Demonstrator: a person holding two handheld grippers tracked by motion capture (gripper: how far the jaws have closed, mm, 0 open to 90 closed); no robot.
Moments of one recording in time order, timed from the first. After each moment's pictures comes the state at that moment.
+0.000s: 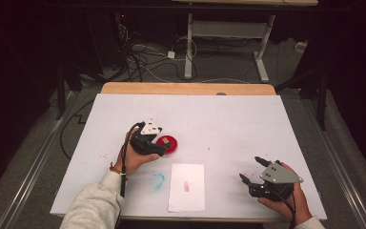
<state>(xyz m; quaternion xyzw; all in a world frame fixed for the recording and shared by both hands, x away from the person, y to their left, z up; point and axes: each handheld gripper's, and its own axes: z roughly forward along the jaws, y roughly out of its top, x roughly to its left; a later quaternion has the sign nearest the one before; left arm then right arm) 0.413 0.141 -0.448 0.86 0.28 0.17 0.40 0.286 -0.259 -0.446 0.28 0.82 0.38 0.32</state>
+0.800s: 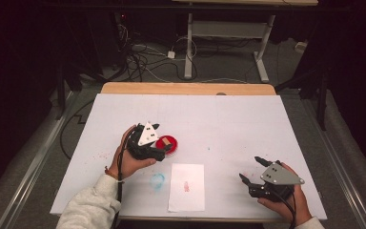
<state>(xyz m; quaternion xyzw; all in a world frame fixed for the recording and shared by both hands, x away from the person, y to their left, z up) 0.379 0.139 -0.424 0.85 0.23 0.26 0.41 0.283 -0.258 -0.443 0.28 0.82 0.39 0.33</state>
